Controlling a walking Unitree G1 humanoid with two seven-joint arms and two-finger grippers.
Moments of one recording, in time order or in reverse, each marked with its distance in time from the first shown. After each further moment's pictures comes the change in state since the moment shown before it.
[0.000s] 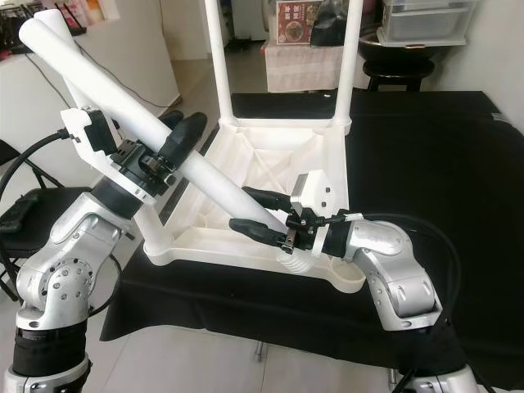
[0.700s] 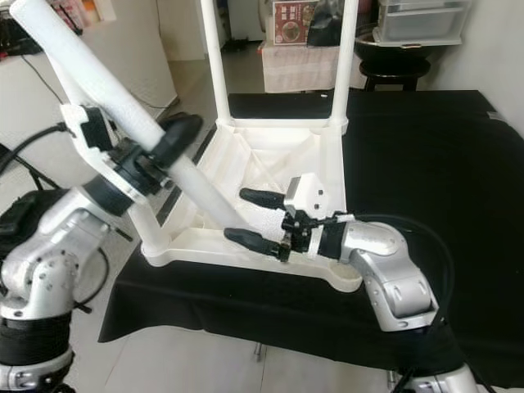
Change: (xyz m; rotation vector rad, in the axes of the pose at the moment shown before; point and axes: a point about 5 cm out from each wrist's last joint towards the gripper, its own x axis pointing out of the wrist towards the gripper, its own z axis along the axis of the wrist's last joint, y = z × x) left arm 0.003 0.014 0.007 0.079 0.118 -0.148; right arm 0.000 0.000 -0.003 0.017 0.035 0.001
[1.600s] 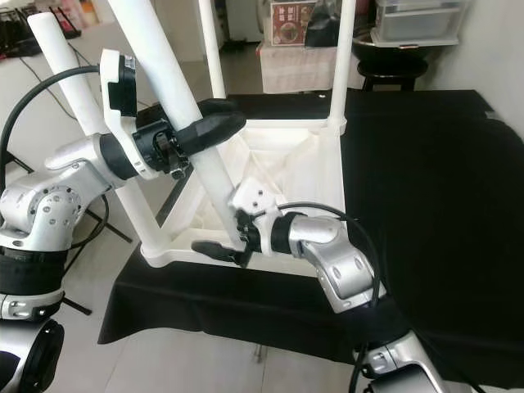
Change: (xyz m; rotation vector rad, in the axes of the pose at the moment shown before) left arm 0.041 -0.008 0.016 0.058 0.142 -0.428; right arm 0.067 0.006 -0.018 0.116 0.144 0.013
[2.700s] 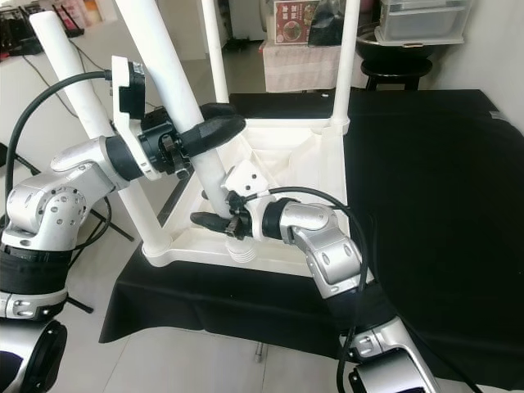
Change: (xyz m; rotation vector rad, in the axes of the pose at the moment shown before) left arm 0.003 0.001 -0.007 0.000 0.010 0.010; right arm 0.009 -0.011 0.011 -0.091 0.006 -0.037
